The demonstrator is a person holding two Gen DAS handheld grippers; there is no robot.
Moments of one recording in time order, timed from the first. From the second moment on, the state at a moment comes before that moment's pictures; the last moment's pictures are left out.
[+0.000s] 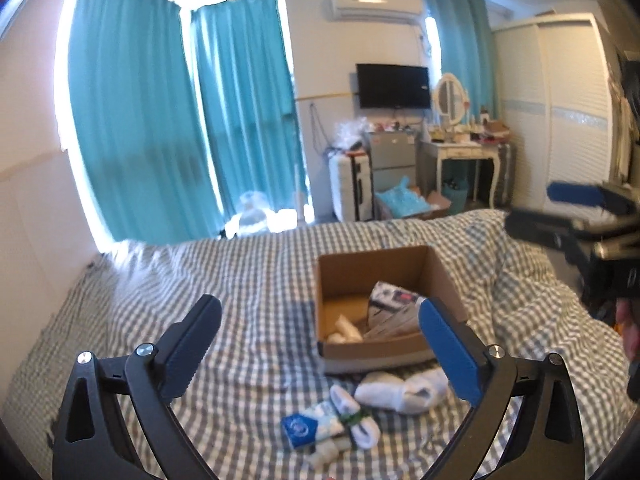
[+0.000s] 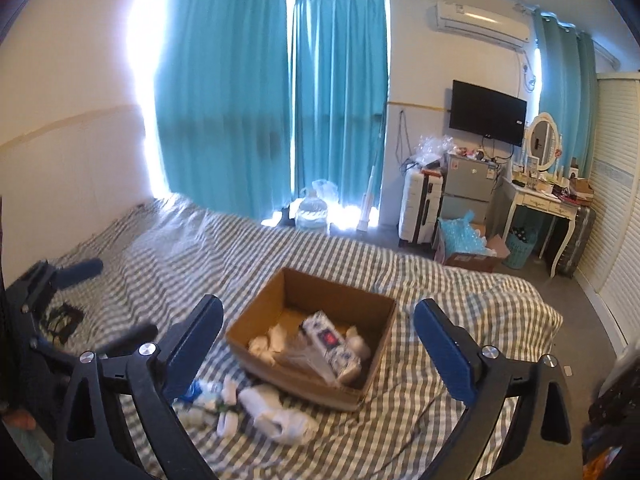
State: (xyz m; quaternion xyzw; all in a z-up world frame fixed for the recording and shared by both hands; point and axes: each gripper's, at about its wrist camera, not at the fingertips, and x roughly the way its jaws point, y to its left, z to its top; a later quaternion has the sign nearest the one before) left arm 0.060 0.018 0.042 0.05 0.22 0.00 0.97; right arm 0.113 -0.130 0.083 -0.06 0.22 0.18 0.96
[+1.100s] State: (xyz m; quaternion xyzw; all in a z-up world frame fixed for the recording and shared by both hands) left arm 0.093 0.029 -0.182 -0.02 0.46 0.02 0.89; right arm 0.131 -0.103 -0.165 -0.07 0.40 0.20 0.89
